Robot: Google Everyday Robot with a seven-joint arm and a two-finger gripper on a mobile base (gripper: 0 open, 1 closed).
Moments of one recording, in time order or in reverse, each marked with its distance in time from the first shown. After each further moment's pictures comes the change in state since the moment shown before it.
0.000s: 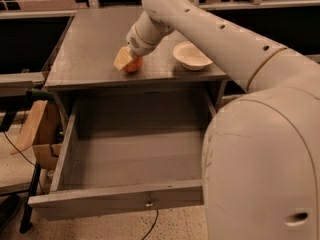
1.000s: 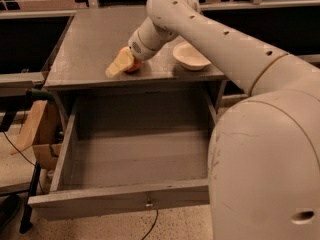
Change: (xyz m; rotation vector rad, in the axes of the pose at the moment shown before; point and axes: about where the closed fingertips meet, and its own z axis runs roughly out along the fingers) arm 0.009 0.003 0.010 -0.047 -0.027 0.033
